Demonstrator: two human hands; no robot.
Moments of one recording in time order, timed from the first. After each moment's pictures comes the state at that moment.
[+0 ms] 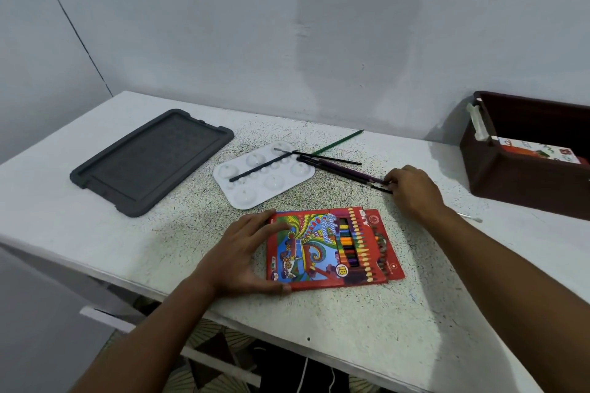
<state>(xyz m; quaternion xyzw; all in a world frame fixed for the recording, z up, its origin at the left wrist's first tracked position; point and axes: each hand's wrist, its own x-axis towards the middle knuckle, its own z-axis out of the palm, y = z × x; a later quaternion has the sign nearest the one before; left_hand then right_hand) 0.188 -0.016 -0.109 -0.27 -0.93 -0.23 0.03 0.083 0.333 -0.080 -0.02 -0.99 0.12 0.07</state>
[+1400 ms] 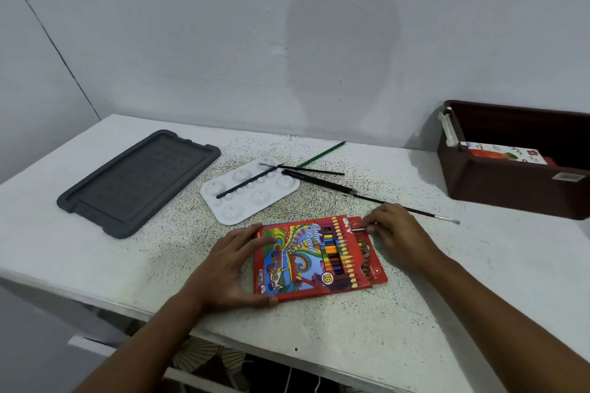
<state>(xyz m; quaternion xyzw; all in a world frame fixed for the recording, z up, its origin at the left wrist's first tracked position) 0.189 -0.016 -0.109 -0.27 -0.94 -0.22 0.03 0.161 0.337 -0.092 0.14 -0.95 0.28 0.09</state>
